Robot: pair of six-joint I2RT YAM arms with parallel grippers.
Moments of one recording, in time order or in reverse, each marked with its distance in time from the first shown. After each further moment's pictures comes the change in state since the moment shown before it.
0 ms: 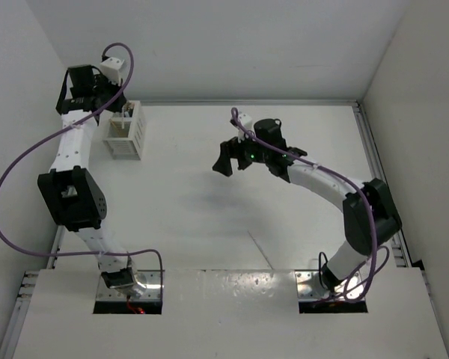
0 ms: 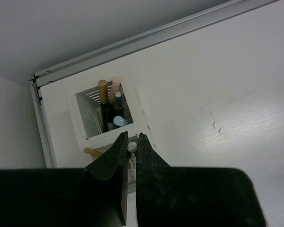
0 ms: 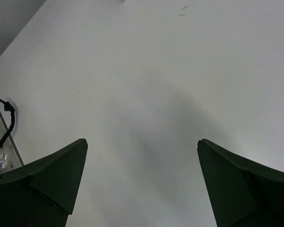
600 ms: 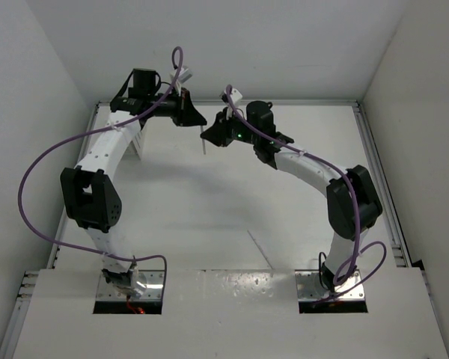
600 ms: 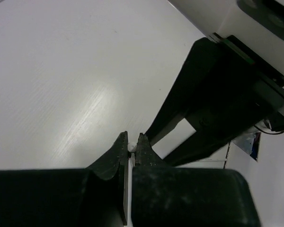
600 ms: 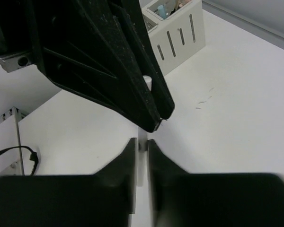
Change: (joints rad) left arm -0.338 0.000 -0.033 -0.061 0.604 -0.290; right arm 0.014 0.138 0.175 0.264 -0.073 0.072
